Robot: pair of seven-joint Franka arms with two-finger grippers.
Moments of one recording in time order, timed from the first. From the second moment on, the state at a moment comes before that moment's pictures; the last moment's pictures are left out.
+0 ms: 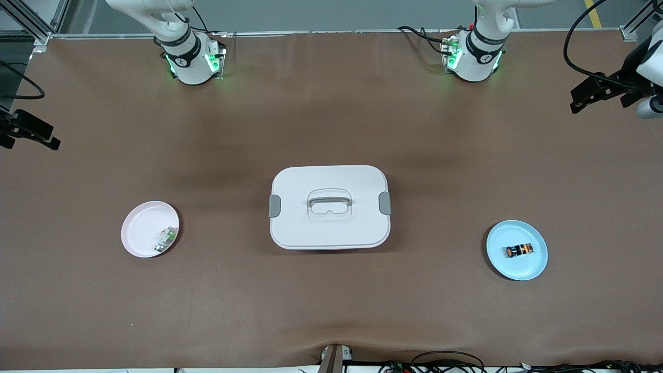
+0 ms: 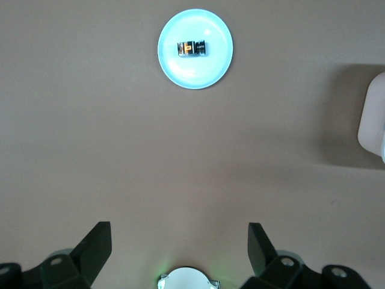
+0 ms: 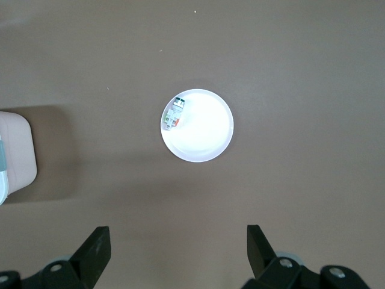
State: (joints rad) left arm -0.02 -0.07 -0.06 -1.55 0.06 1.42 -0.15; right arm 0.00 0.01 -0.10 -1.54 0.03 1.57 -0.05
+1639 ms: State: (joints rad) left arm 0.02 0.21 -0.05 -1.47 0.06 1.64 -0.15; right arm 0.00 0.01 -0.10 -1.54 0.03 1.57 -0.05
